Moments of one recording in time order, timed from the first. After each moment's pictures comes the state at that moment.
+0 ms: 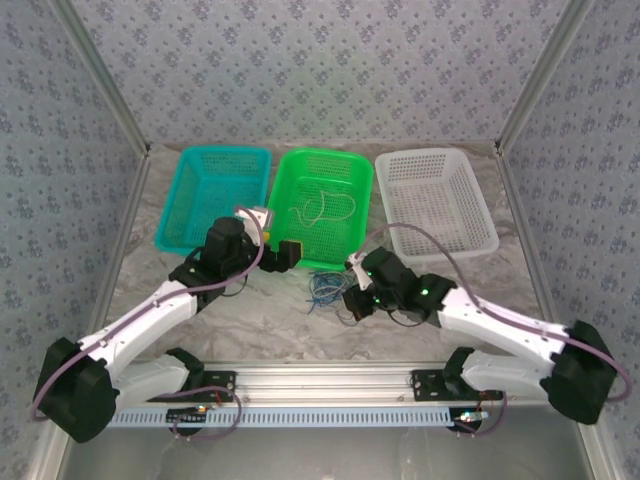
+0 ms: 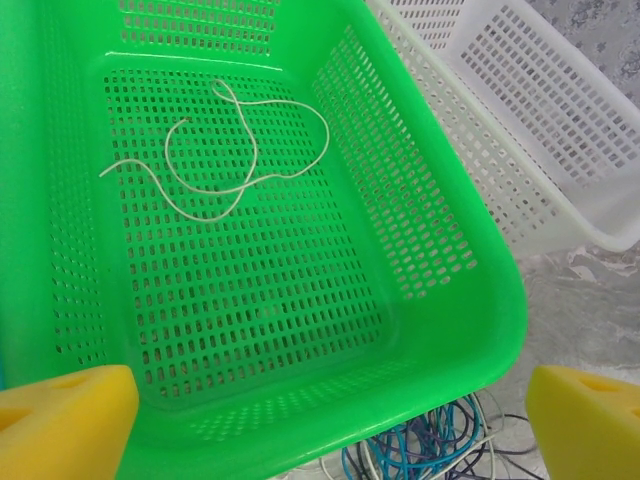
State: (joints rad) left arm -0.59 1.07 0.67 -0.08 0.16 -0.35; right arm 0.89 1.04 0.69 -0.44 -0.16 0.39
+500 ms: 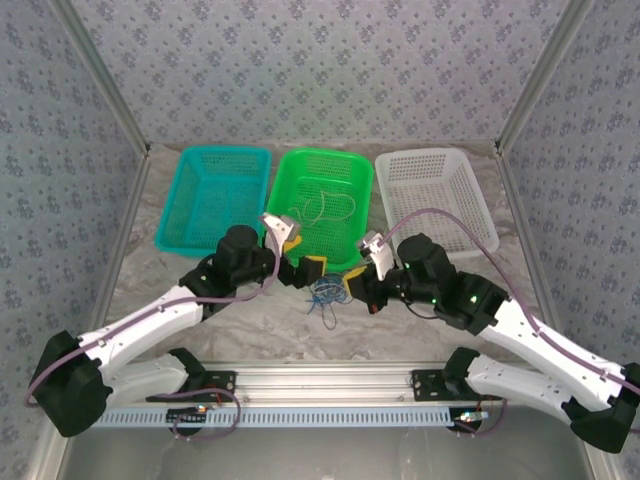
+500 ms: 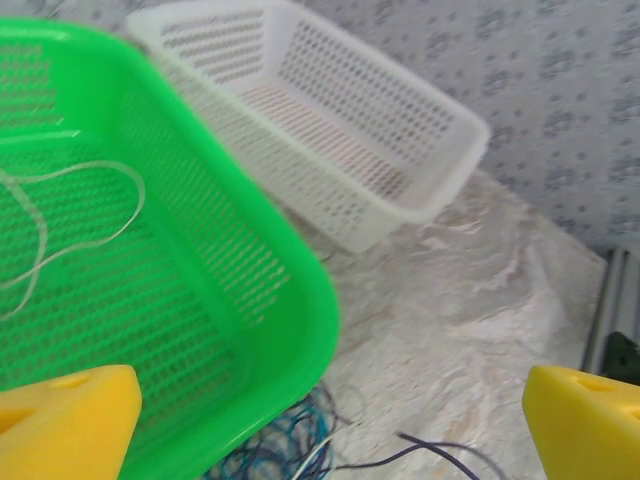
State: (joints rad) left arm -0.76 1.07 0.66 0.09 0.29 -0.26; right arm 0.88 0.85 0.87 -0.54 -0.26 0.27
